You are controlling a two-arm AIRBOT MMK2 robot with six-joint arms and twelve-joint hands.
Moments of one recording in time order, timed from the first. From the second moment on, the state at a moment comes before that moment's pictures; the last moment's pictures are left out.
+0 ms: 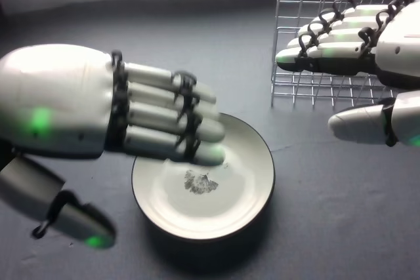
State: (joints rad) left arm 0.39 -0.85 1.21 1.42 -1.10 -0.02; right arm -0.30 -0.67 0.76 -0.65 0.26 -0.32
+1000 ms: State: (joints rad) left arm 0.45 -0.99 1.41 1.68 -1.13 -0.04; right arm -0.32 -0.67 0.77 -0.67 0.28 -0.32
